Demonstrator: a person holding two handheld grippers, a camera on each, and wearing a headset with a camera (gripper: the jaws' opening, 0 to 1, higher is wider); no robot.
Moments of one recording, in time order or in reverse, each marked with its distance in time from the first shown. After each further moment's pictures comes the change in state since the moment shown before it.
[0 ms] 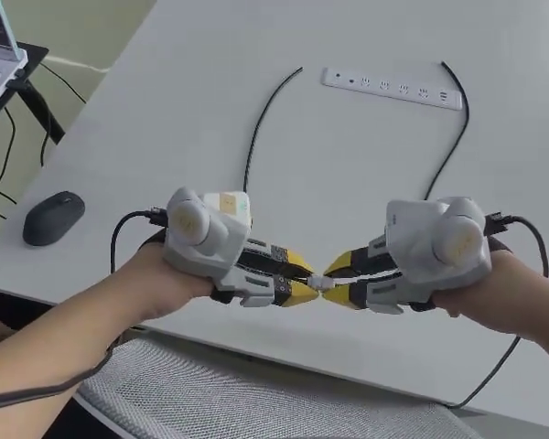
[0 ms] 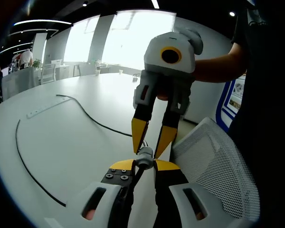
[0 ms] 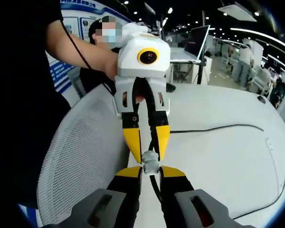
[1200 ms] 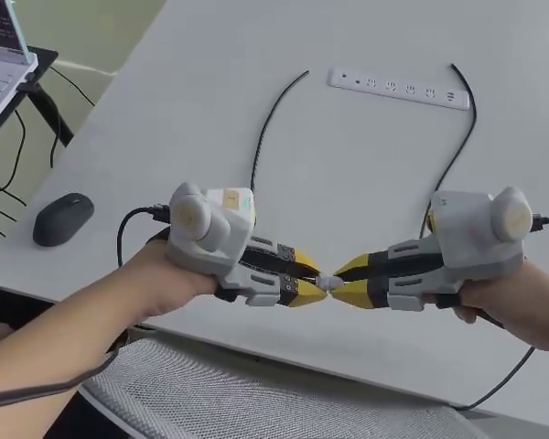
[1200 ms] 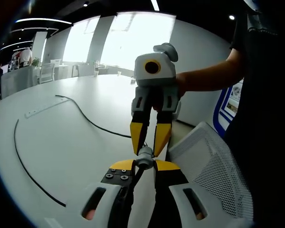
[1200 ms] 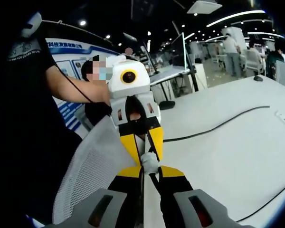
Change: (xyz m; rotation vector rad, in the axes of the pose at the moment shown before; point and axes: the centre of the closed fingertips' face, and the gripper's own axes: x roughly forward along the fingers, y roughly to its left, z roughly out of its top) left arm -0.002 -0.008 0.007 -0.025 -0.015 -0.026; right arm -0.009 0.009 0.009 0.209 -0.214 0.110
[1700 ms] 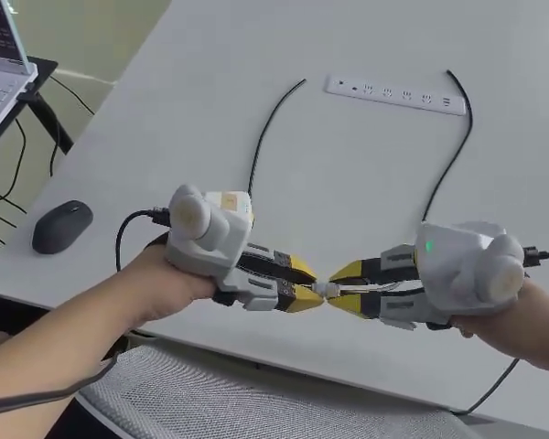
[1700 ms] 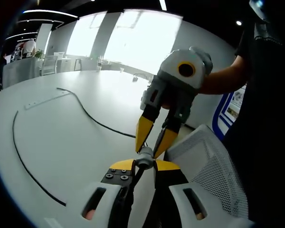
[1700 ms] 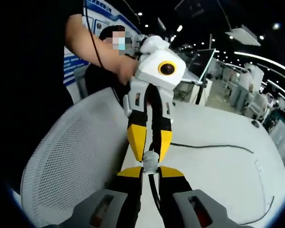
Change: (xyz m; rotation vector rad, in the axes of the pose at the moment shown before) left arm 0.002 0.002 -0.003 -0.062 0.016 -0.002; right arm 0.001 -0.002 -0.005 -0.499 0.128 -0.176
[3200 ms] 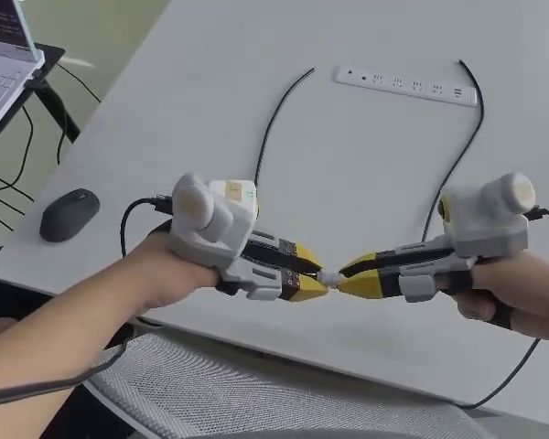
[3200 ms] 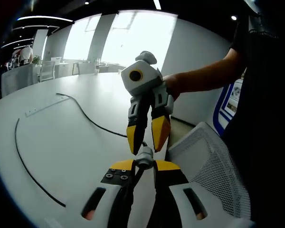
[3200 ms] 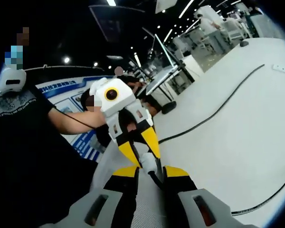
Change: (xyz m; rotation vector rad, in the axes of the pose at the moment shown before) left arm -0.005 -0.001 0.003 0.058 -0.001 0.003; right arm -0.005 -0.004 0.007 0.850 -0.232 0.320
